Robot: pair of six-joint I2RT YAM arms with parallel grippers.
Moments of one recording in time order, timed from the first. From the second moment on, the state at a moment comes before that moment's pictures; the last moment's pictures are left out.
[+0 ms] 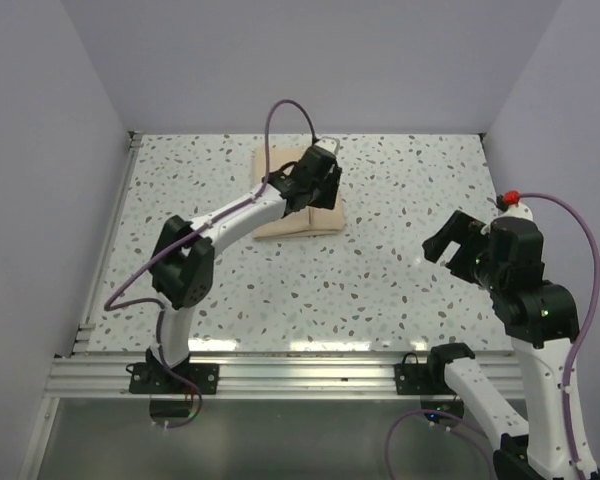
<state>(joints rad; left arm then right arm) -0.70 1.96 1.71 -0.39 -0.19 -0.35 0.14 0.73 1.22 -1.11 0.09 0.57</state>
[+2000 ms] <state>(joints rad) -0.19 1.58 1.34 -0.67 -0.39 -0.50 0.52 1.56 1.62 -0.93 0.02 0.56</state>
